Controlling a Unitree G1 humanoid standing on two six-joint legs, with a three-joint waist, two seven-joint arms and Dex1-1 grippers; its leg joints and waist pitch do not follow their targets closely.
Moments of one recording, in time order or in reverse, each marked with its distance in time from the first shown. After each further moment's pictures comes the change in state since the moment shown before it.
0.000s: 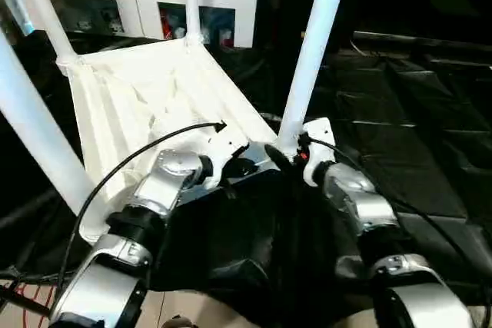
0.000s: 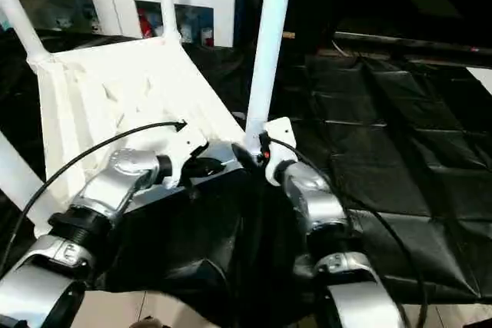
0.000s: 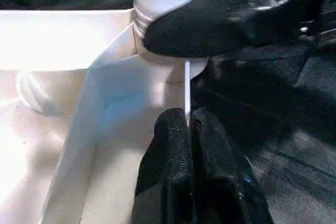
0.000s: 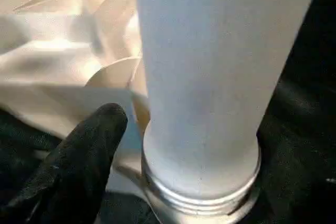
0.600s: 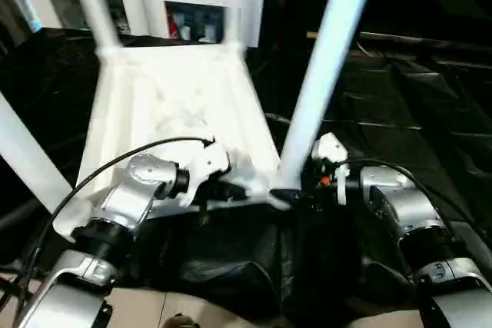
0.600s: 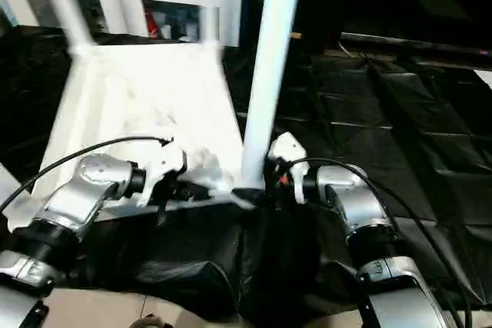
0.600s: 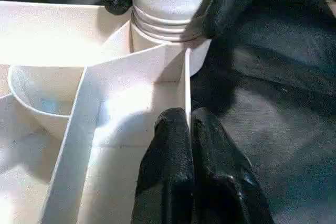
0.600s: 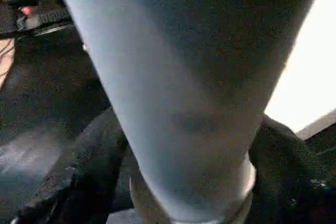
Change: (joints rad) left arm 0.101 0.165 -0.056 -0.153 -0.079 -0.064 -0.377; right arm 0.055 -0.232 0.153 -0.148 0.053 0.052 0.636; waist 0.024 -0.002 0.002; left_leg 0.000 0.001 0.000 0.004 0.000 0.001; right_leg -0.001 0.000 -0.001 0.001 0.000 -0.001
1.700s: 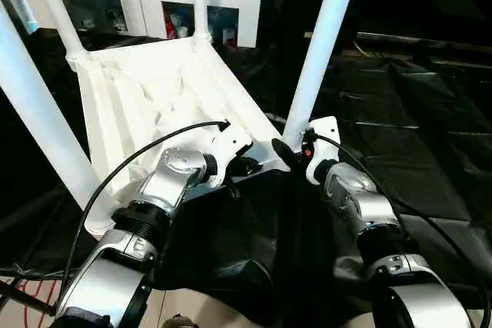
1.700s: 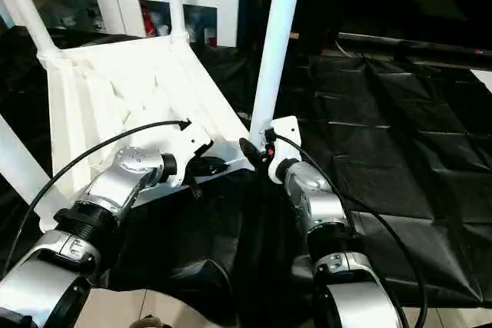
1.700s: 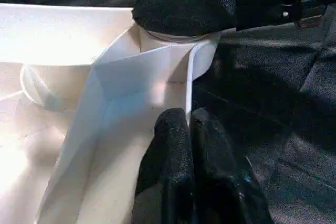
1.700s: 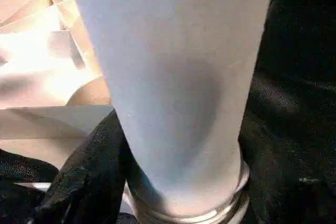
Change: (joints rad) left arm -0.142 -0.201 0.058 0.216 0.080 0.069 0.418; right arm -0.057 0.276 -0.208 0.139 -0.022 -0.014 -0.778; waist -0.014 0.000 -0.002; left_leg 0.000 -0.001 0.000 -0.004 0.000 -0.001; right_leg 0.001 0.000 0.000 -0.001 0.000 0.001
